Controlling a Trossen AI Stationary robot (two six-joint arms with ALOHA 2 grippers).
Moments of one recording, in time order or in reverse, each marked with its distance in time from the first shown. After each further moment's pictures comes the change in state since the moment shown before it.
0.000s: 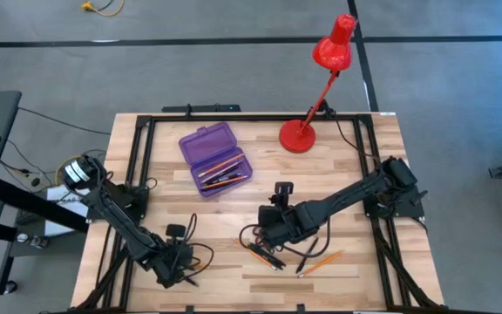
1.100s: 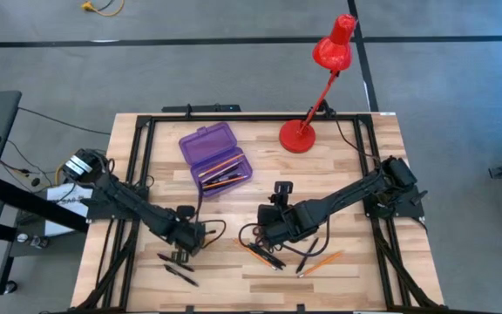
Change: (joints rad) left arm 0.319 -0.013 -0.080 0.039 0.111 0.209; right arm -0.005 0.000 0.000 0.006 0.002 -0.002
